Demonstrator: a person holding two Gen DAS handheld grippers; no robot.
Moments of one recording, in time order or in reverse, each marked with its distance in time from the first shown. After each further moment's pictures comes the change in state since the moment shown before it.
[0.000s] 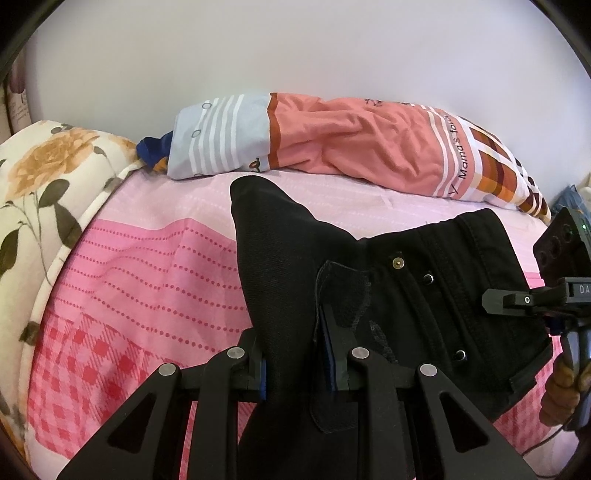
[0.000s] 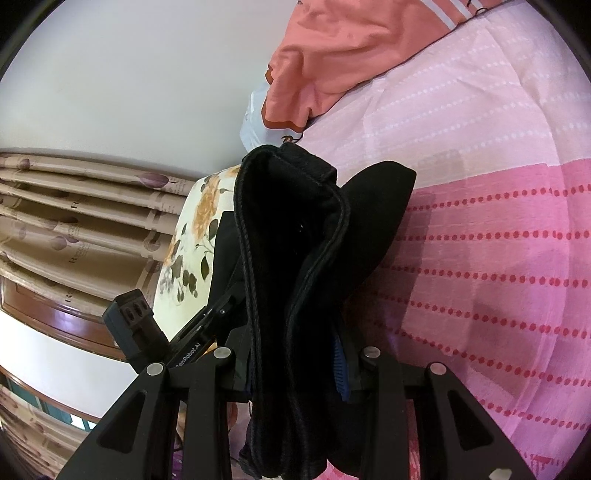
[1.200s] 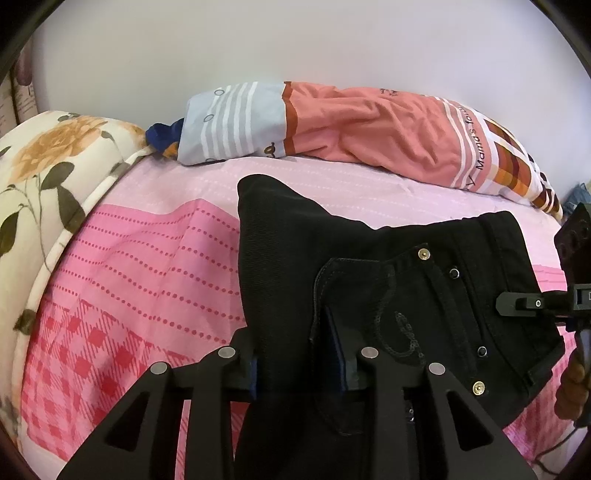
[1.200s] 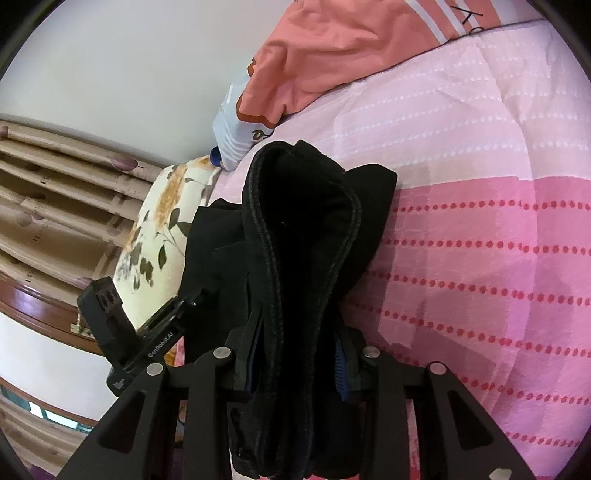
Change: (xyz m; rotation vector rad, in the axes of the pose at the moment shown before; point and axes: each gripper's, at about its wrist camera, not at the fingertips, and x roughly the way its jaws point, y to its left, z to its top) left arm 0.017 0.013 -0.013 -0.008 -0.001 0.035; right arm -0.001 -0.001 -0.002 -0.090 0.005 -0.183
